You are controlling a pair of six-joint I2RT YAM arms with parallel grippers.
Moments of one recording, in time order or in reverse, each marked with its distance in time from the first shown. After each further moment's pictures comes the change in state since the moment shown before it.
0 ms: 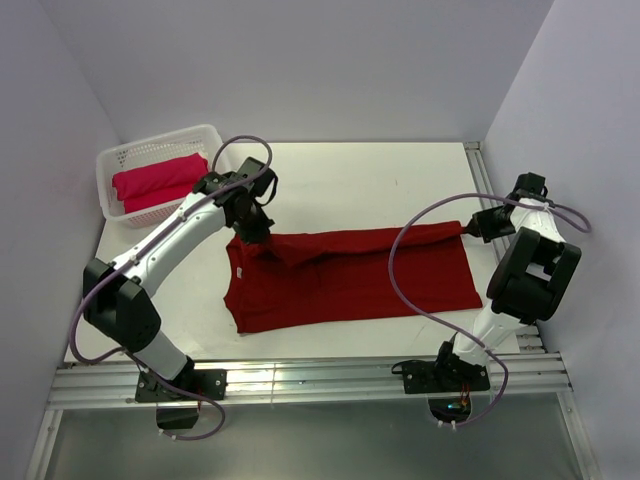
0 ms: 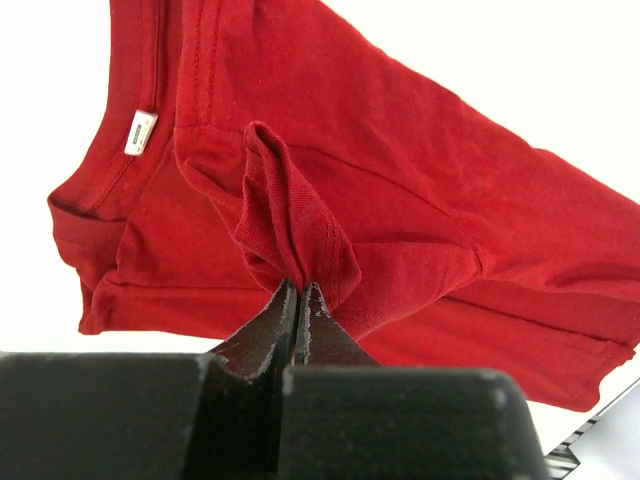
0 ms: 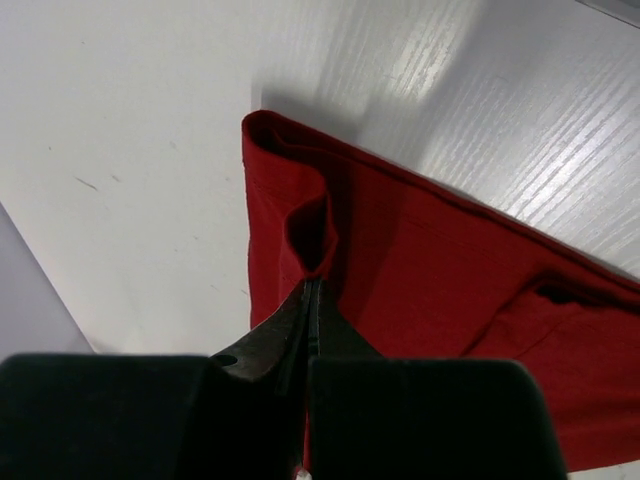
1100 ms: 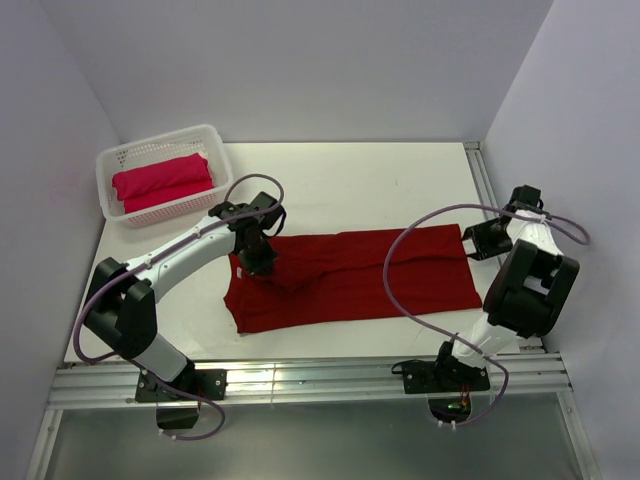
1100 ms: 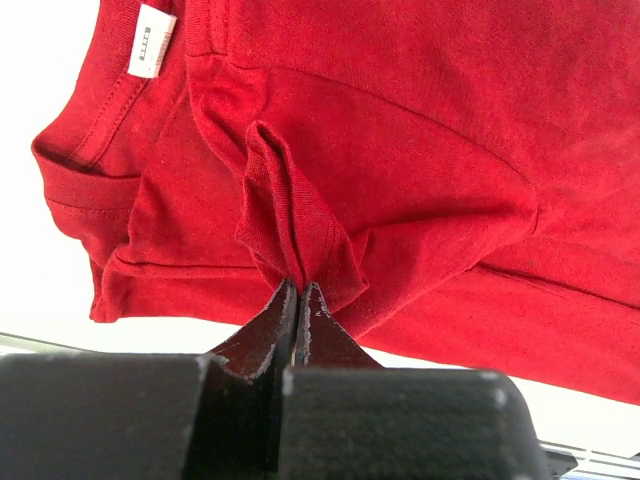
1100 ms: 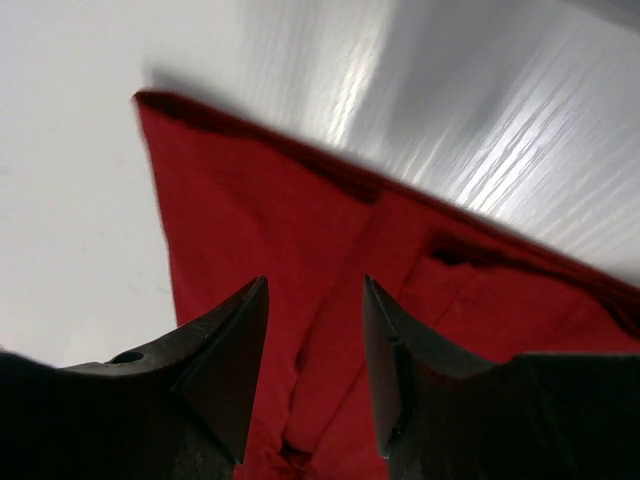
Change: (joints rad) left arm -0.076 -0.040 -0.287 0.112 0.045 -0.042; right arm -0.006 -0.078 -0.135 -0.023 0.077 -0.057
